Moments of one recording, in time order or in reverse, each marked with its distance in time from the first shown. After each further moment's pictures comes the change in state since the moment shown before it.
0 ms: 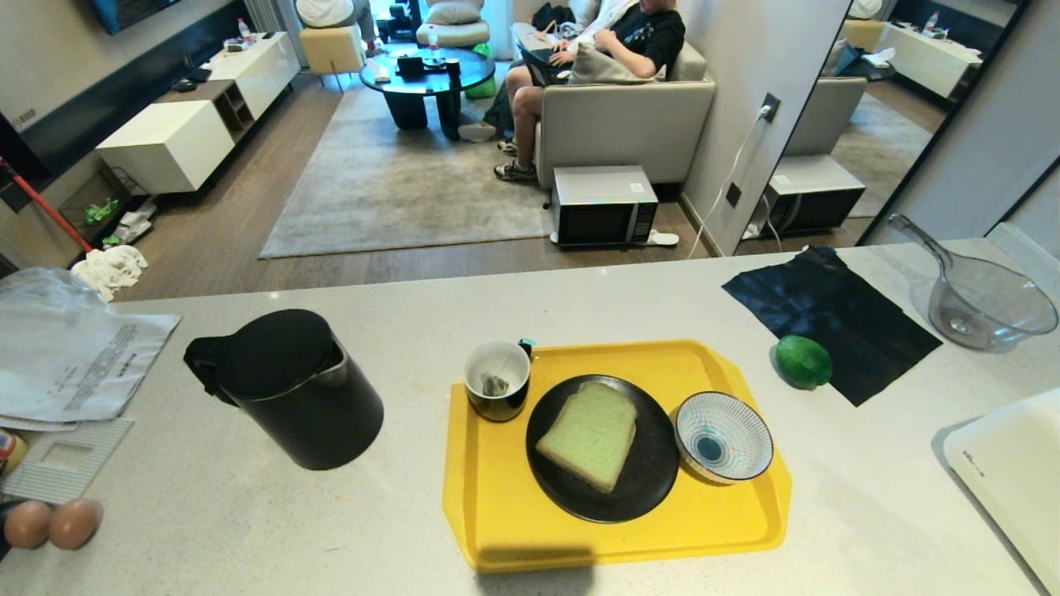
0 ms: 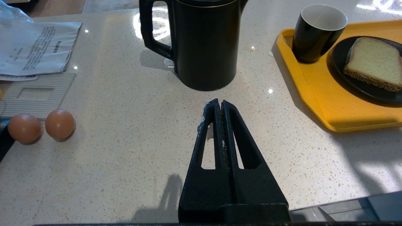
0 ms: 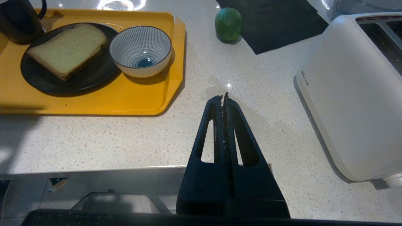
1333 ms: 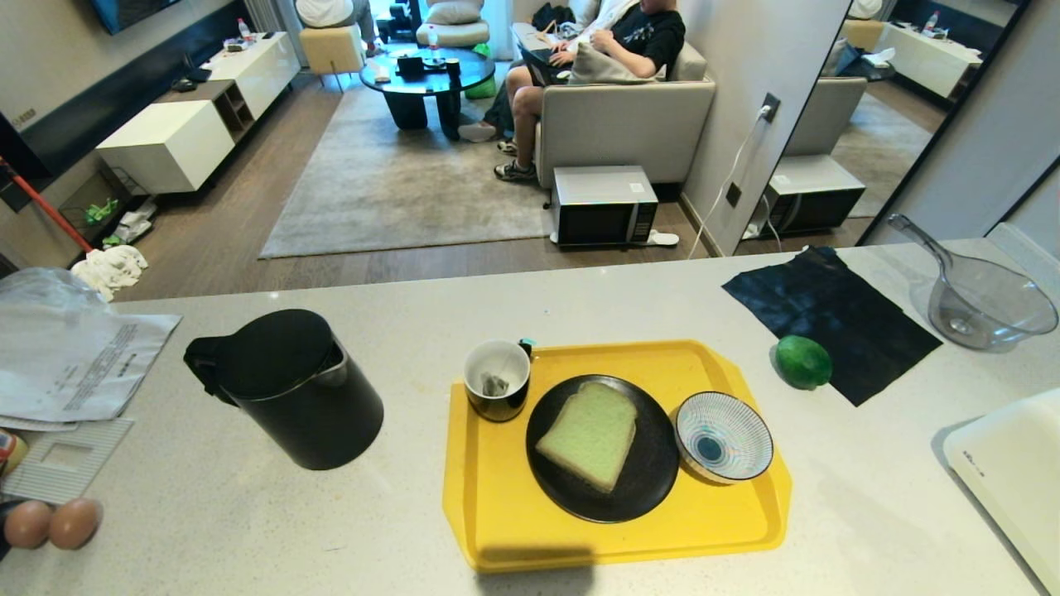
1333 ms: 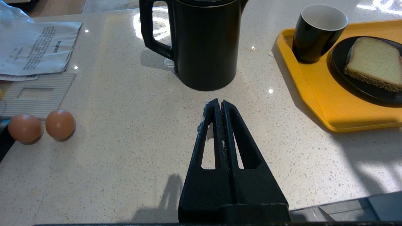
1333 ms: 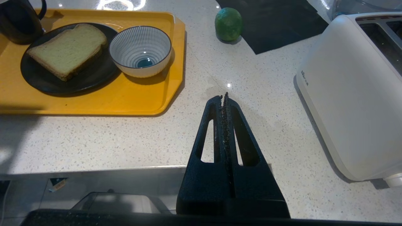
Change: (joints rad) left arm 0.000 0.000 0.000 0.000 0.000 0.000; right arm 0.000 0.000 0.000 0.000 0.000 0.001
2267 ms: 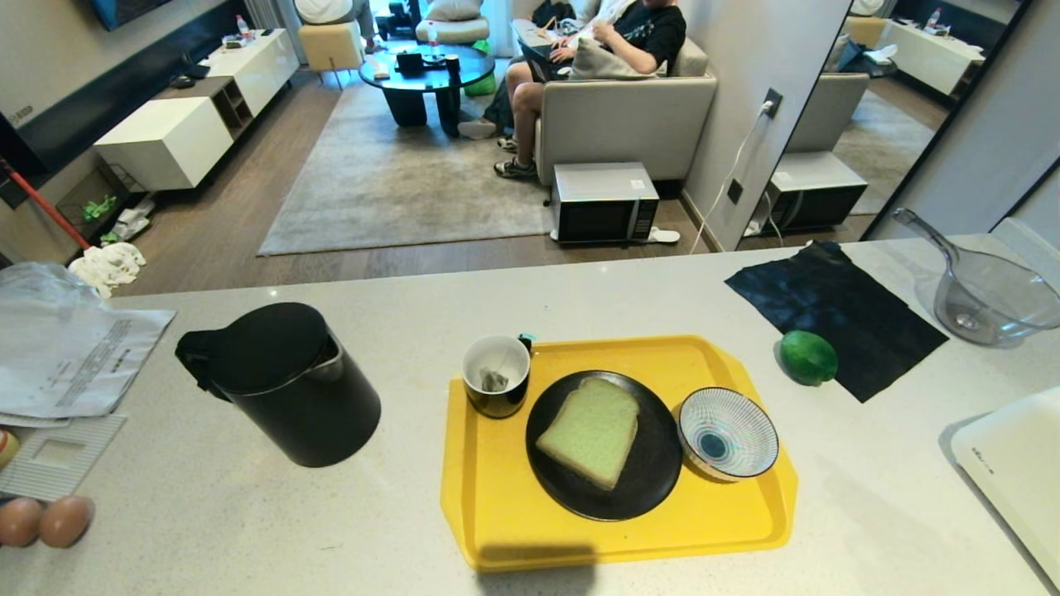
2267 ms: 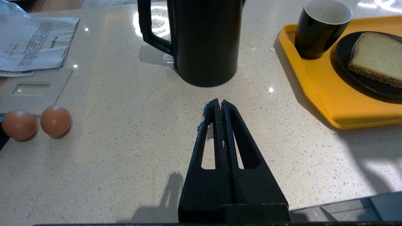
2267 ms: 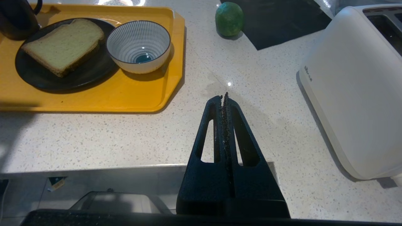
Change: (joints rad) left arm 0.000 0.000 0.000 0.000 0.000 0.000; right arm 0.000 0.000 0.000 0.000 0.000 0.001
